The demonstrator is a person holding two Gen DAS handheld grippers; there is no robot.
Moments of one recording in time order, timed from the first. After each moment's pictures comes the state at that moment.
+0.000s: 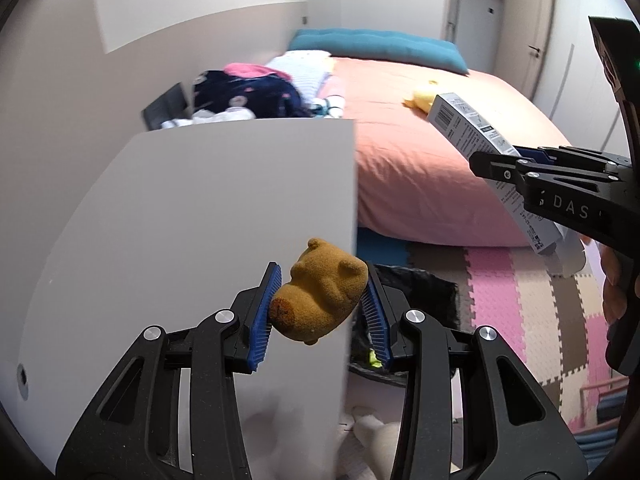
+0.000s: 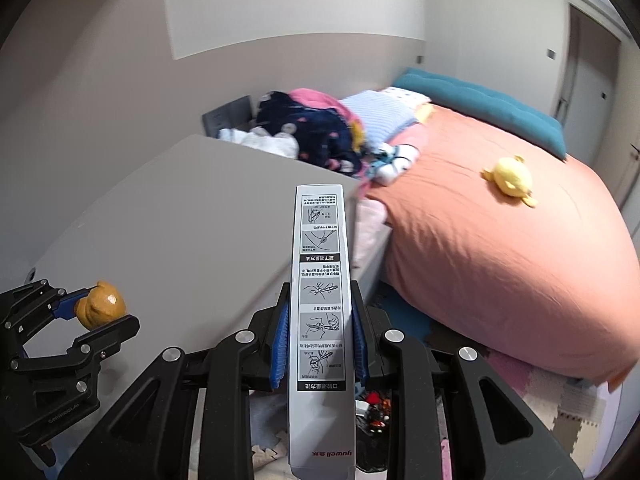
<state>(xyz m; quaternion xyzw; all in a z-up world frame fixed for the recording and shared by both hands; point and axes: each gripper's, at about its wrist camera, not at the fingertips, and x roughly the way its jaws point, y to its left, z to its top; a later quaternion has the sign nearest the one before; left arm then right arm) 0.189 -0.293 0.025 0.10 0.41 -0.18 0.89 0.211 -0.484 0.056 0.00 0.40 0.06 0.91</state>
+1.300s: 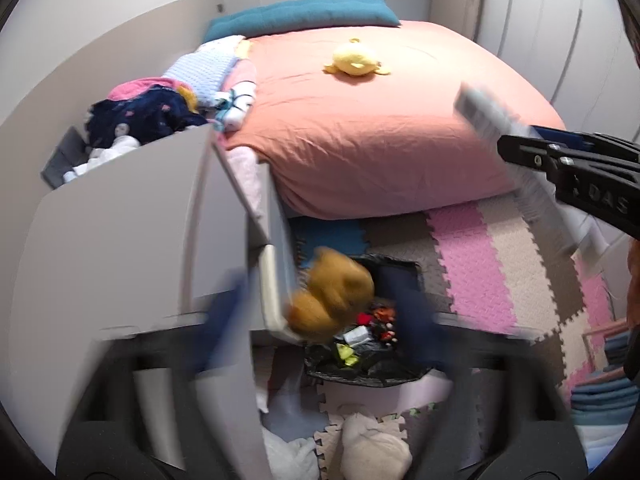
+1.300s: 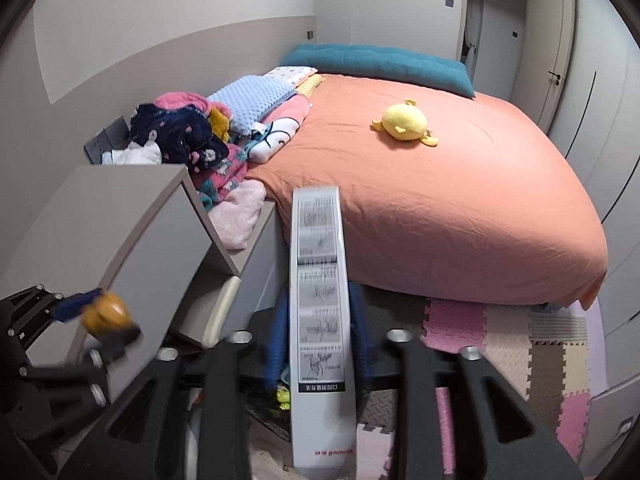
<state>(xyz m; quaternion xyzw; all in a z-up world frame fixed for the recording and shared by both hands) 0.215 -0.435 -0.008 0.18 0.42 -0.25 0.85 0.190 -0.629 0.023 0.07 0.41 -0.10 0.90</state>
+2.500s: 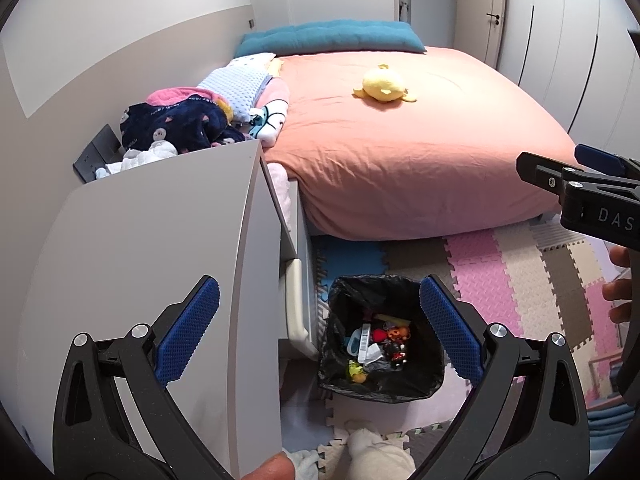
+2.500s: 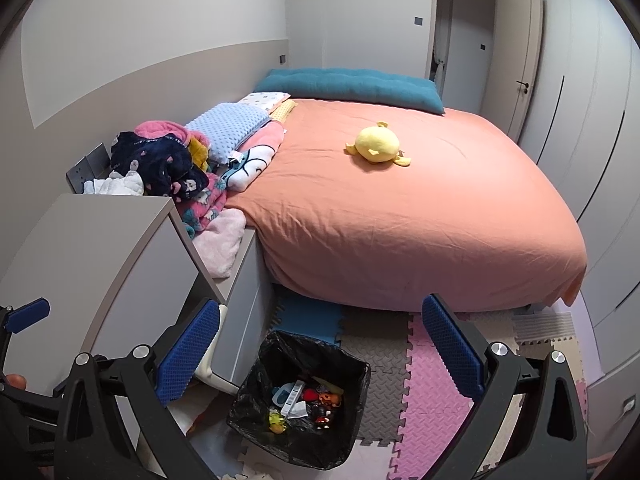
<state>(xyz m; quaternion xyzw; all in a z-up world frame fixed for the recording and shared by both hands) 0.216 -0.399 0.010 0.15 0.40 -0.23 0.87 0.182 -0.618 0.042 0.06 0.38 -0.15 0.91</state>
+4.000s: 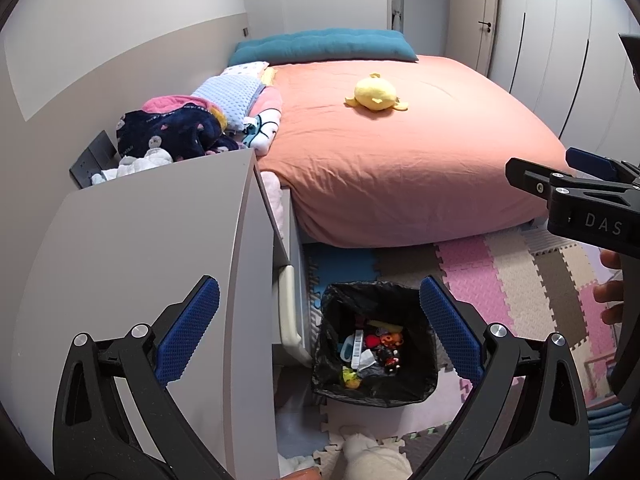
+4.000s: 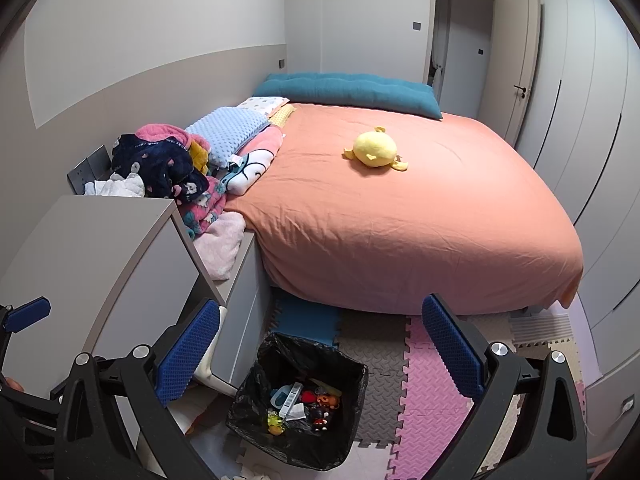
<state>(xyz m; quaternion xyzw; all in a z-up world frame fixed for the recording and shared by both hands) 0.208 -0.393 0.015 0.15 0.39 -0.25 0.88 0.175 -0.617 0.046 0.06 0.38 -0.15 0.91</state>
